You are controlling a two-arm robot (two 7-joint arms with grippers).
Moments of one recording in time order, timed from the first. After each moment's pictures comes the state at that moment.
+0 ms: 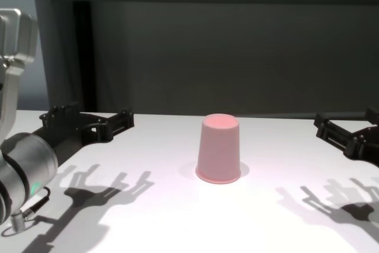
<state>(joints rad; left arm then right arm) -0.14 0.28 0.35 -1.44 -0.29 -0.02 0.03 0.09 0.18 -0.20 -1.34 0.25 -0.32 0.16</state>
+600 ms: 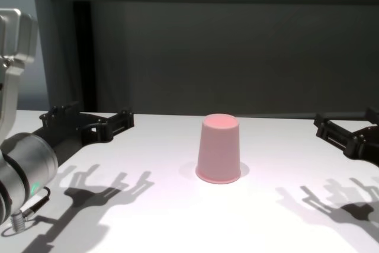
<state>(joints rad) -0.14 0.28 0.35 -1.44 -0.29 -0.02 0.03 0.09 0.18 -0.20 -1.34 0.26 -0.32 0.16</state>
